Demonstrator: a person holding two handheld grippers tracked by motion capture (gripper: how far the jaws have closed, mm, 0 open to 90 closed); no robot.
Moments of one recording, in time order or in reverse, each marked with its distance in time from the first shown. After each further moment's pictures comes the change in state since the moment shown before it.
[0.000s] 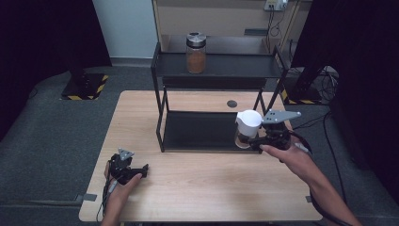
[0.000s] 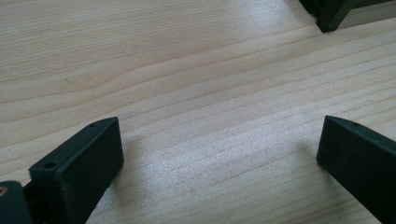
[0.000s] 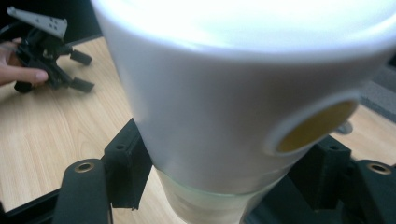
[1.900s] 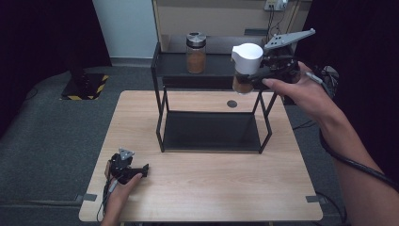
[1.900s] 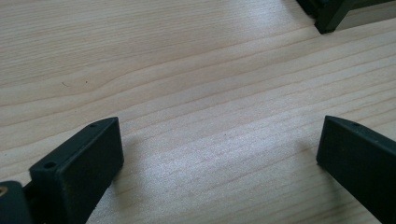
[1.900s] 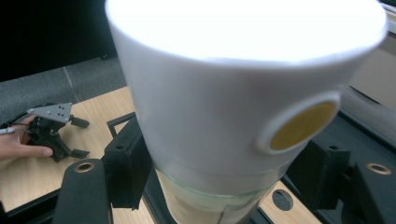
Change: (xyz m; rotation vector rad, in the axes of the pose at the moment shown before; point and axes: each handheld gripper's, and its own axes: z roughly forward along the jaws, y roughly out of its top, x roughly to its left) left arm 0.000 0.001 0.001 -0.002 -0.004 0.002; right arm -0.032 0.168 -0.038 -0.035 -0.012 -0.071
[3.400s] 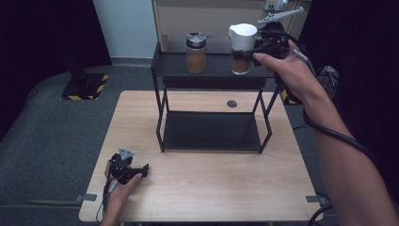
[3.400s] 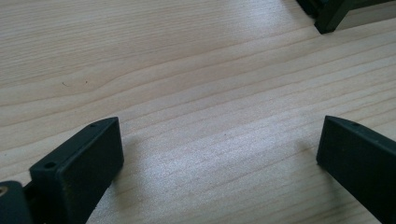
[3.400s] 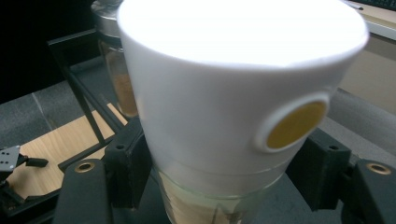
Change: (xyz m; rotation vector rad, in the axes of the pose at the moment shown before) left arm 0.000 0.000 0.000 0.001 0.000 0.000; right arm -0.036 0.024 0.039 -0.019 -0.099 0.095
